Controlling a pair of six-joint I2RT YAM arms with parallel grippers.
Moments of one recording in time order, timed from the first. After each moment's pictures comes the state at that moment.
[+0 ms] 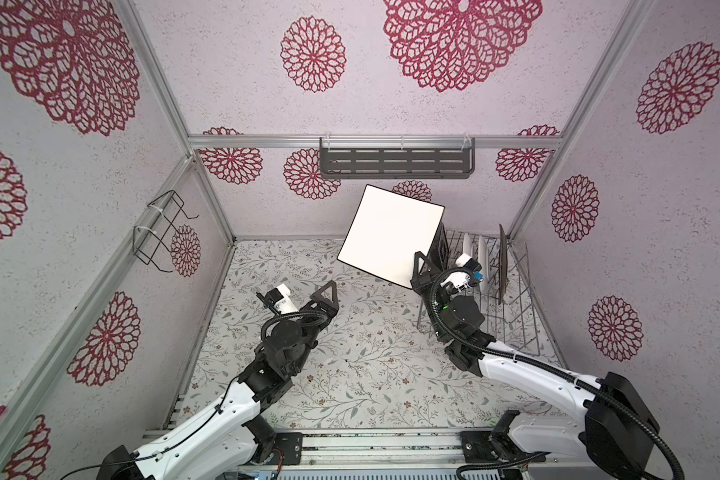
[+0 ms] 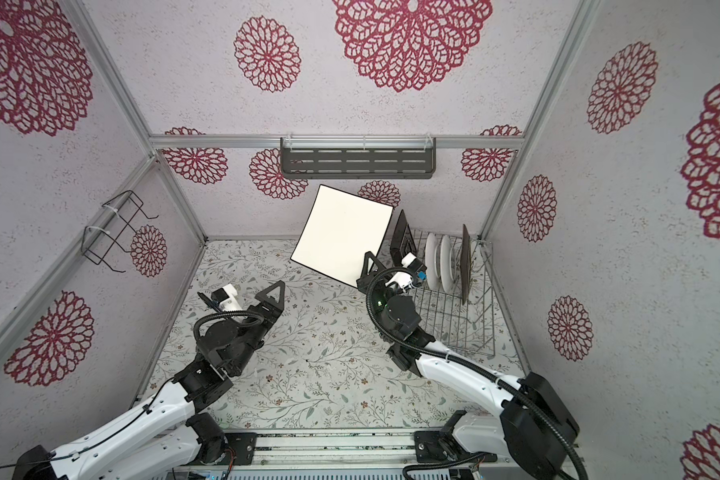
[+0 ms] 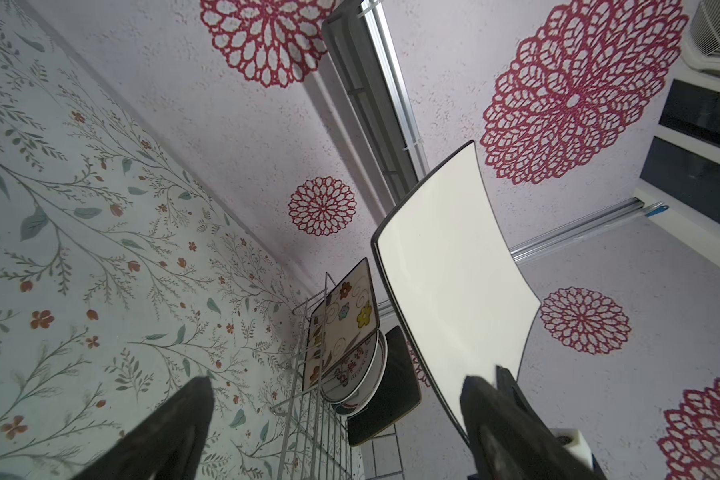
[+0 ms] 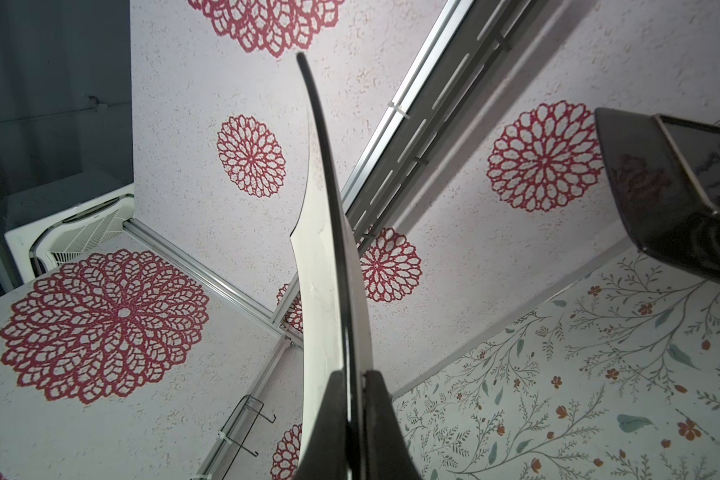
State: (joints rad) left arm -0.71 0.85 0.51 0.35 -0.42 -1.09; right arm 0.82 1.26 0.75 0.80 0.54 0.95
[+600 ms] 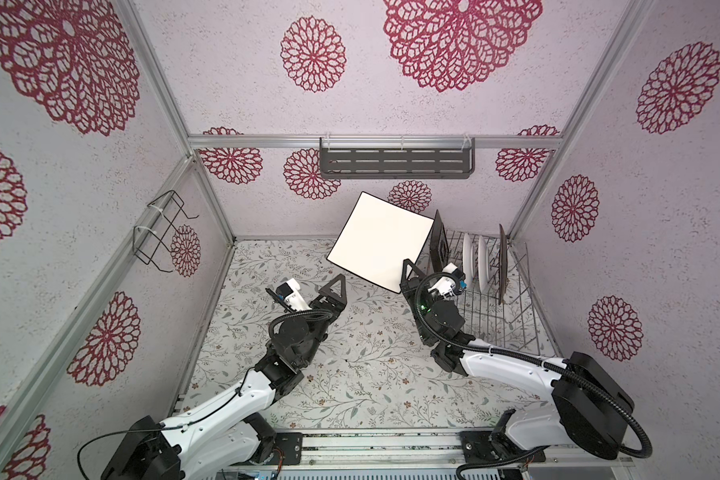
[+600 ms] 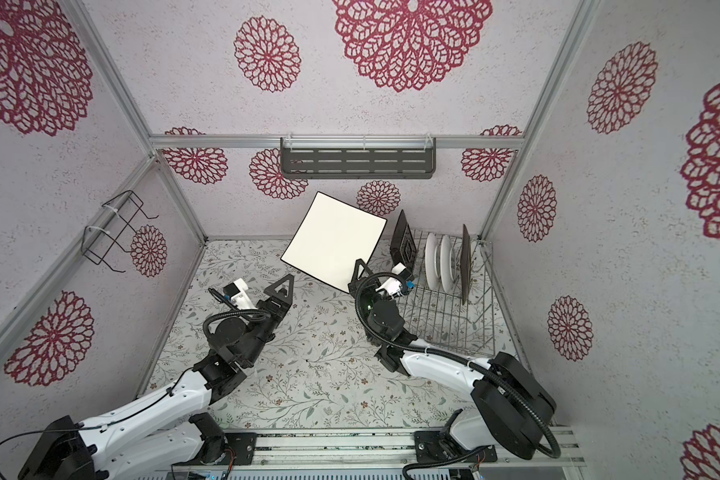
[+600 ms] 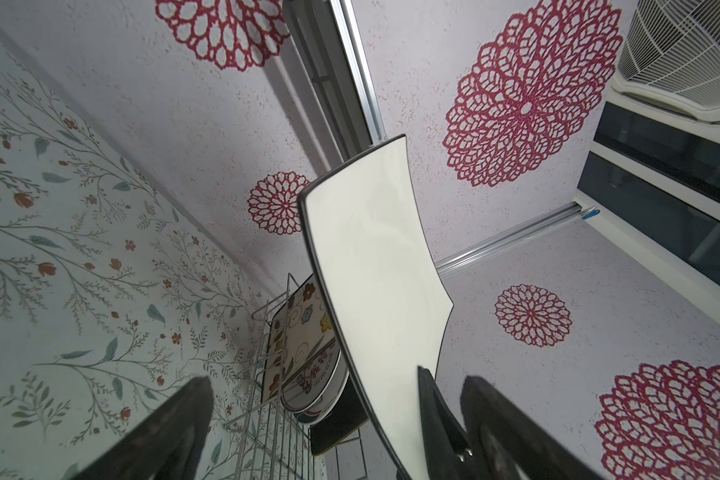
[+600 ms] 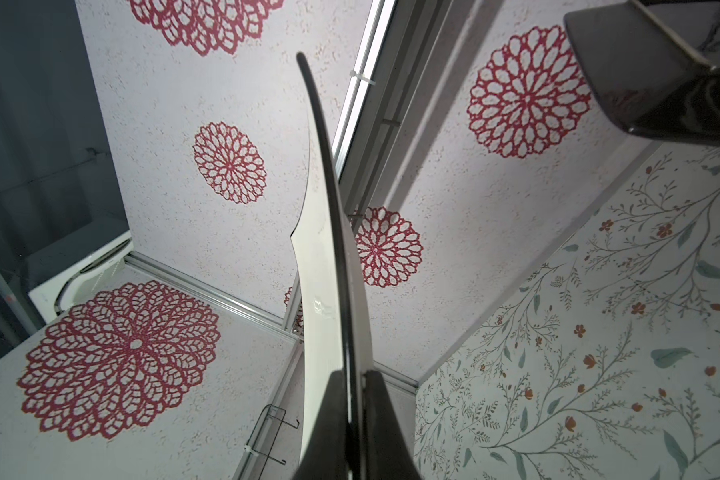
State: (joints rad) left arm -0.71 1.04 0.50 0.62 -0.34 -1.12; right arm 0.86 1.39 0.71 0.95 0.61 1.14
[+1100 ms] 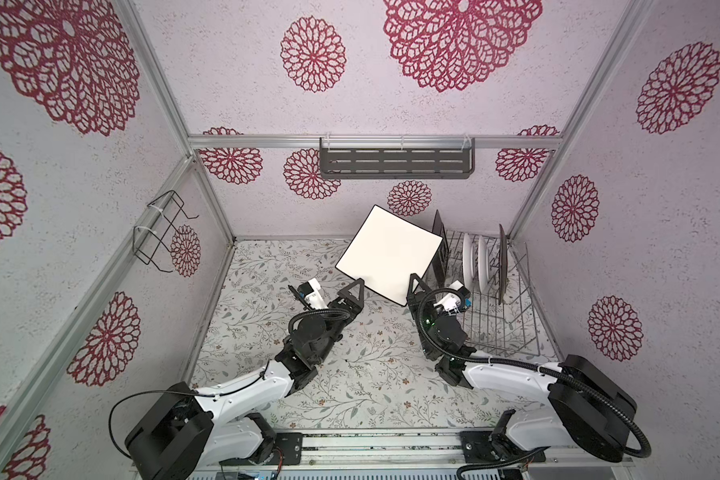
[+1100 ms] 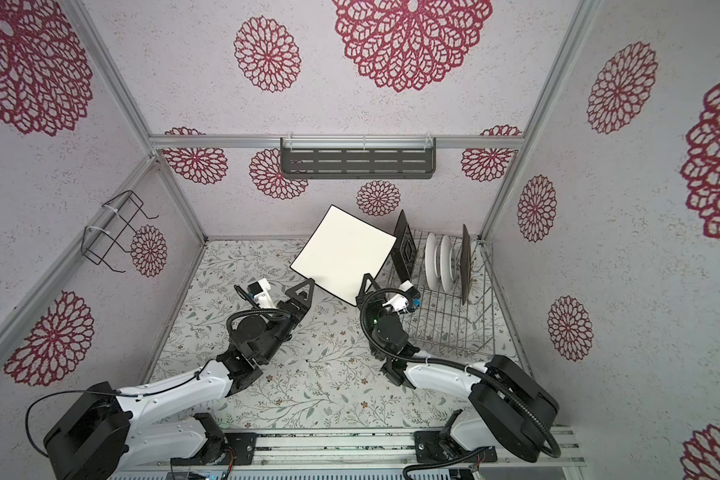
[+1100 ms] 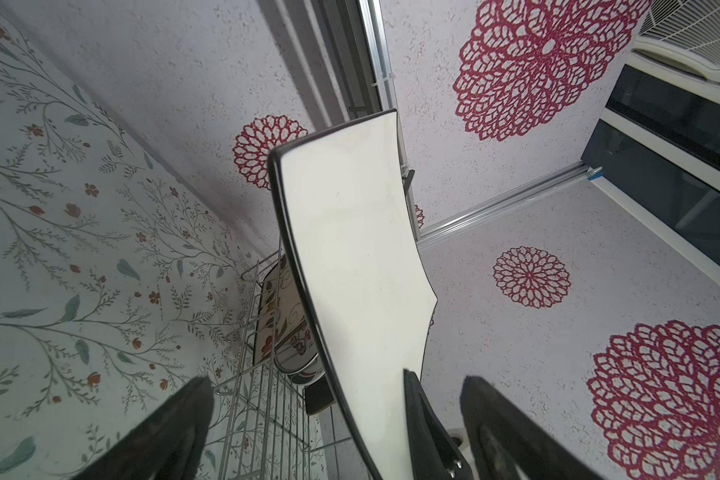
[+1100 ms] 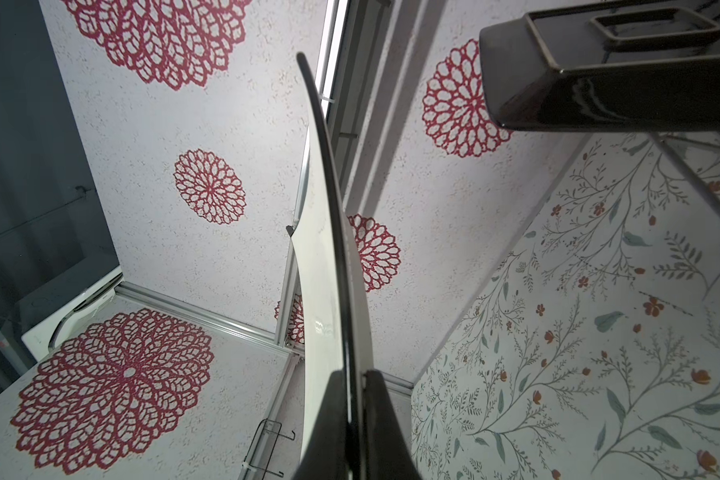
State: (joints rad) left arm -0.77 1.23 0.52 0.77 -0.30 -1.14; right arm 0.89 1.37 0.58 1.02 0.70 1.20
